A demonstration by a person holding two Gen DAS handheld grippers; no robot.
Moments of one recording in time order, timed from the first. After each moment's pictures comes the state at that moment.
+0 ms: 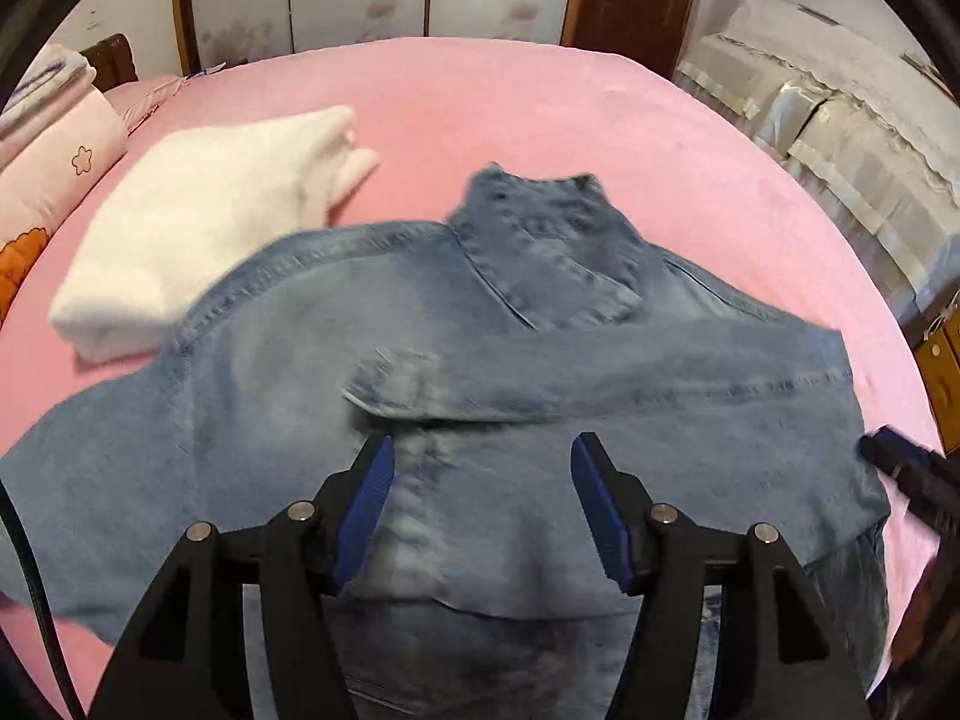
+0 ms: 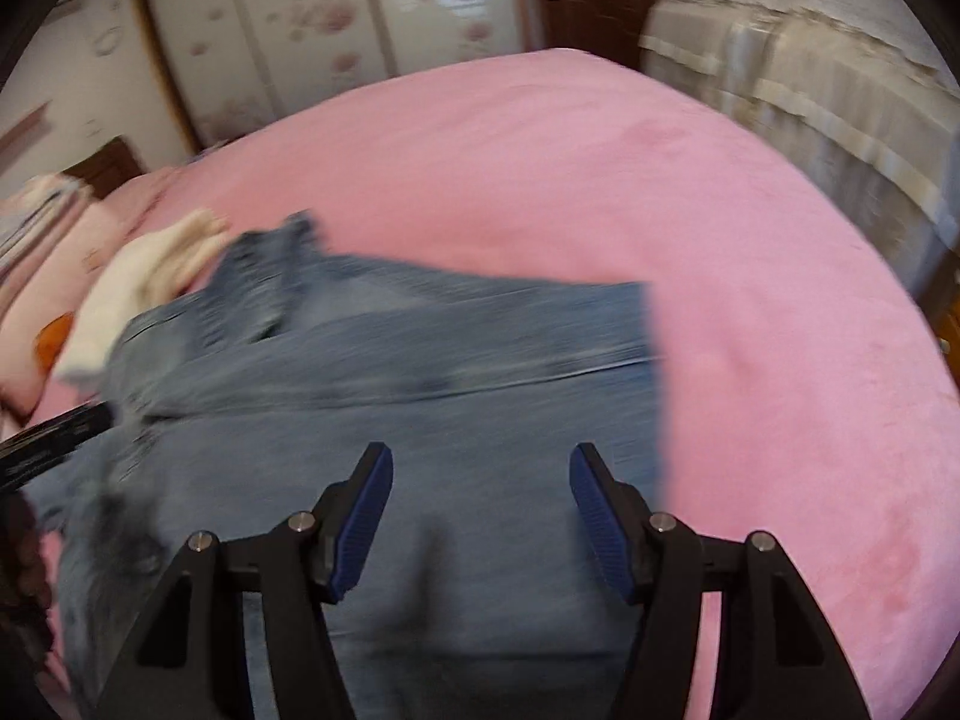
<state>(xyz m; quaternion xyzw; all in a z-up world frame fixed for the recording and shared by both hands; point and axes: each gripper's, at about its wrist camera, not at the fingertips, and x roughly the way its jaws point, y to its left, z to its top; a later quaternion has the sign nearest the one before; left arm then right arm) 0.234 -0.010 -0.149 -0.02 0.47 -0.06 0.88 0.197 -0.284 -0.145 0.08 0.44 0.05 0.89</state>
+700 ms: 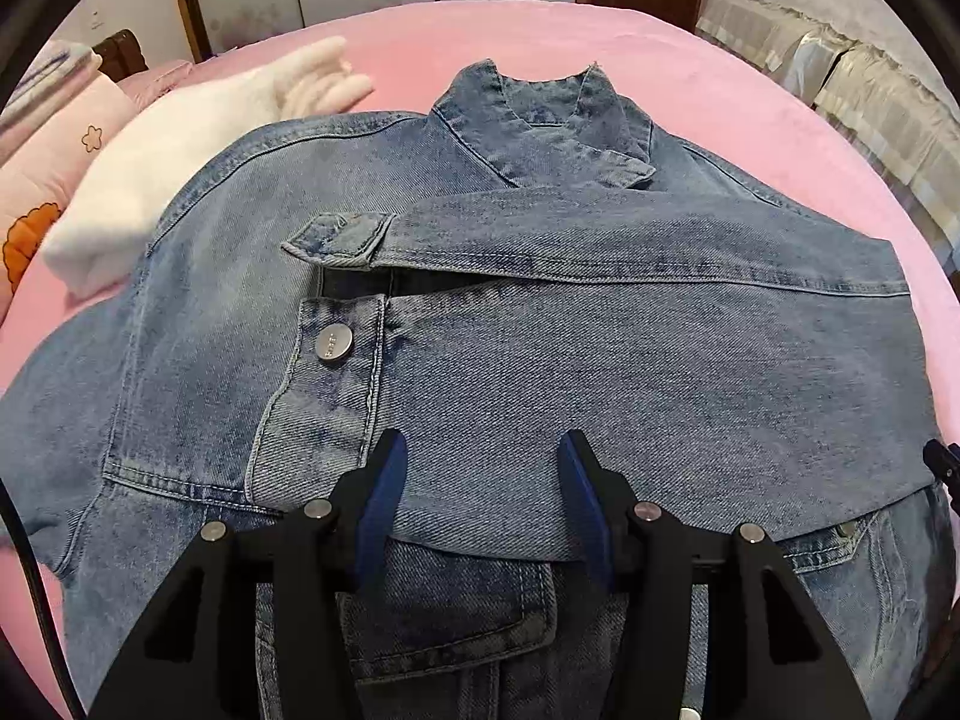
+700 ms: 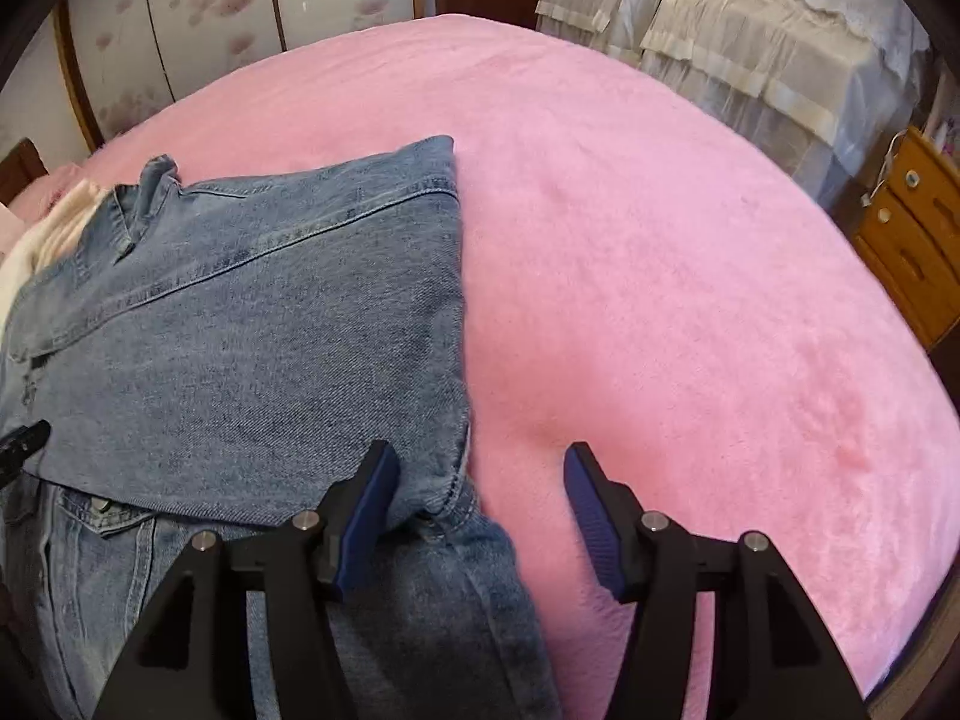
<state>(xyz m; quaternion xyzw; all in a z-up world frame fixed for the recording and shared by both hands) 0.217 -0.033 -0.208 0.01 0.50 -0.02 0.87 0.148 -0.349 -0.194 0.07 0.48 -0.13 0.87</state>
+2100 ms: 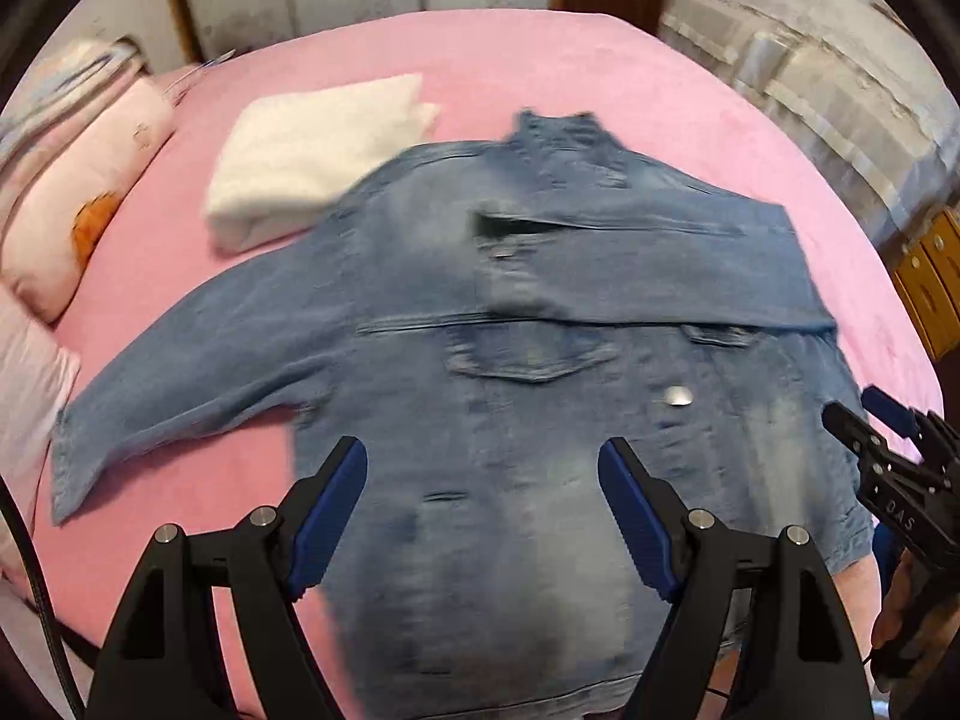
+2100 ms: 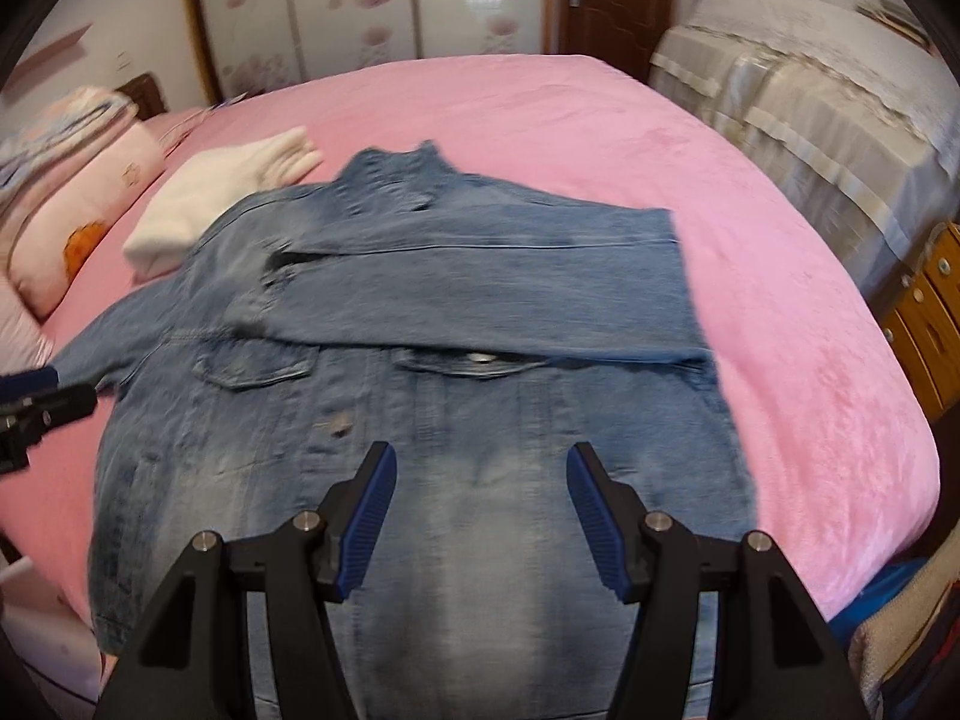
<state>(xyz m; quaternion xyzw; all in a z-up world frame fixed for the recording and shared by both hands) 0.062 0.101 -0.071 0.01 0.52 -0.05 0.85 0.044 -0.164 -0.093 0.02 0.46 0.00 0.89</state>
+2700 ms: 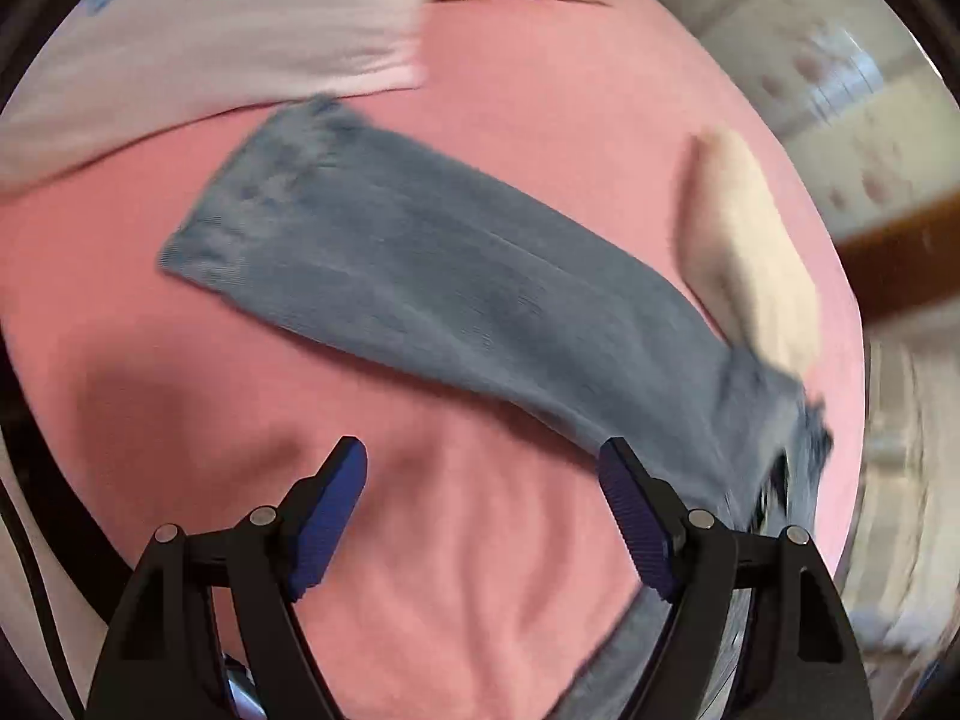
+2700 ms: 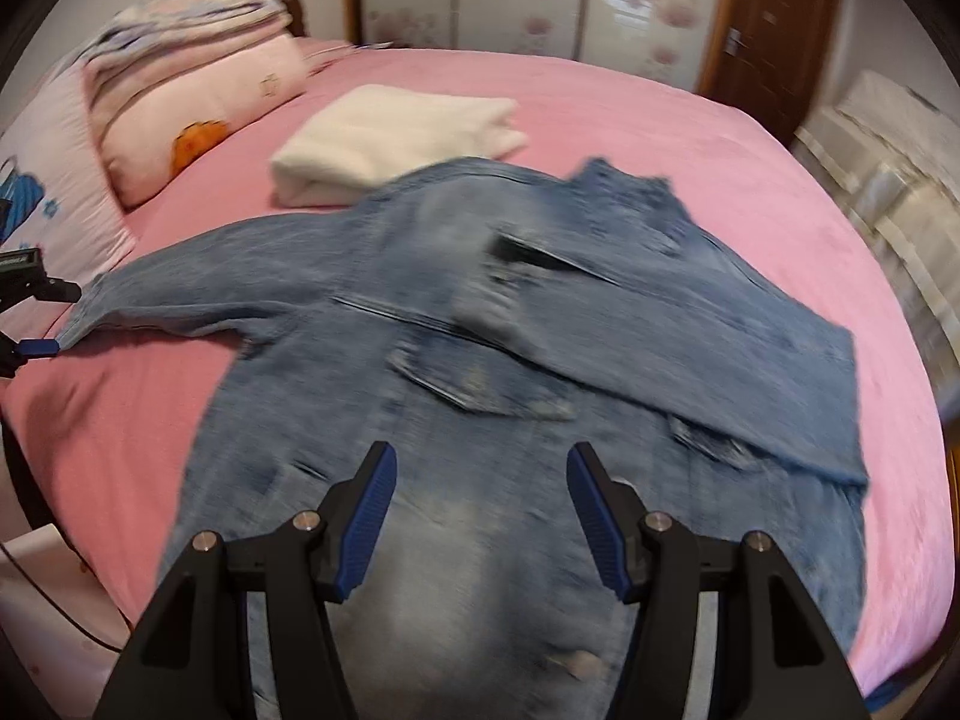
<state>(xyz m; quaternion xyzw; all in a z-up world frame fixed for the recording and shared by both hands) 0.022 0.466 -0.144 -0.40 0.50 0.18 0.75 0.081 0.009 -0.095 -0.08 0.45 0.13 0.88</state>
